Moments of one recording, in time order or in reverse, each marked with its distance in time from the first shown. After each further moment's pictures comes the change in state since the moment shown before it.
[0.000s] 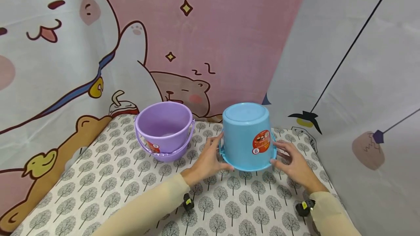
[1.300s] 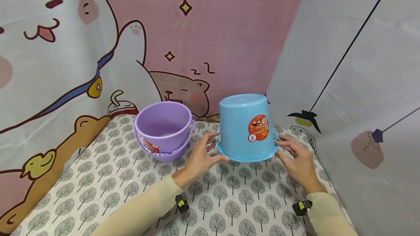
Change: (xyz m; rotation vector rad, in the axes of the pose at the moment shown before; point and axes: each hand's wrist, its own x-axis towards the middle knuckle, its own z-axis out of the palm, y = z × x) left_hand -0.010 0.005 -0.025 -0.273 0.076 0.031; right_hand 0.004 -0.015 0.010 -0.015 0.383 -0.338
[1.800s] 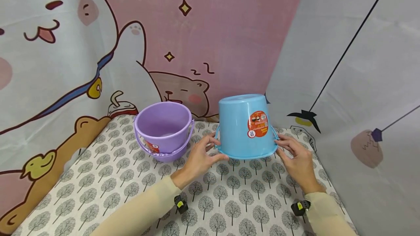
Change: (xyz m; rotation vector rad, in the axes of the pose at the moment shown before) left_hand -0.006 0.005 -0.004 0.074 0.022 0.017; right_hand 0.004 -0.005 0.003 -0.039 0.047 -0.098
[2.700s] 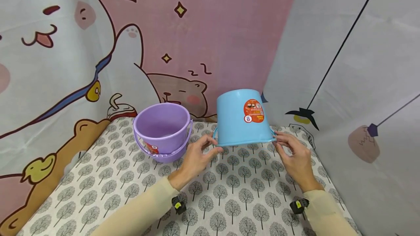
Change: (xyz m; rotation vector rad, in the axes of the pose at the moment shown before) left_hand -0.007 0.007 -0.007 -0.024 0.016 0.066; right_hand 0.003 0.002 0.003 0.042 0.076 -0.094
